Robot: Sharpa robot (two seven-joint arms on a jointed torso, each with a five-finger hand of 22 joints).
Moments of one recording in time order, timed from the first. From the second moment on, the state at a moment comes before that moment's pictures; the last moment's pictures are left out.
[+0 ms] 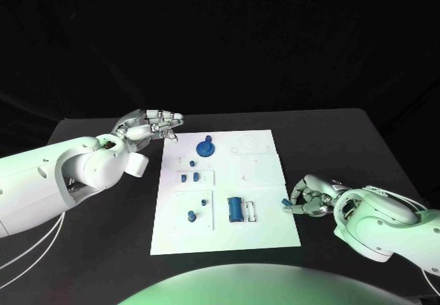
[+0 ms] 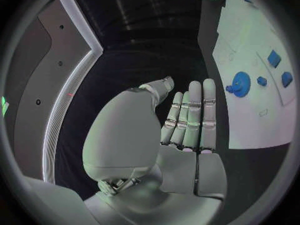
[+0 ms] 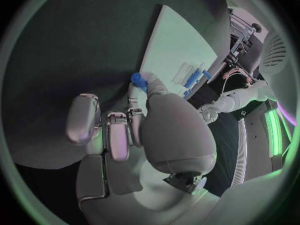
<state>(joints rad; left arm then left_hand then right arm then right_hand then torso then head) 1.12 -0.95 0.01 1.53 -0.09 -0.16 0.25 1.46 -0.20 0.53 0.11 0.06 0.81 0.21 0.34 0.14 0.75 0.17 0.53 0.07 0.90 0.10 1.12 0.26 0.17 0.81 0.19 0.89 0.62 1.01 -1.16 -0.18 1.90 -1.39 -0.40 -0.52 1.38 -0.10 0.00 0.29 0.19 1.07 0.04 0.39 0.58 1.47 -0.02 1.40 1.31 1.46 -0.08 1.53 1.31 0.08 1.46 0.02 1.11 1.31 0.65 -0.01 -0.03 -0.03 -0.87</state>
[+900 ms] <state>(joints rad) 1.12 -0.94 0.01 1.53 -0.09 -0.16 0.24 1.46 -0.20 0.53 0.11 0.06 0.81 0.21 0.34 0.14 0.75 0.17 0.53 0.07 0.90 0.10 1.12 0.26 0.17 0.81 0.19 0.89 0.62 1.06 -1.17 -0.18 1.96 -1.37 -0.50 -0.52 1.28 -0.20 0.49 0.34 0.19 1.07 0.03 0.42 0.58 1.47 -0.04 1.42 1.31 1.47 -0.09 1.53 1.31 0.08 1.46 0.02 1.13 1.31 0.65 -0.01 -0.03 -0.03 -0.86</state>
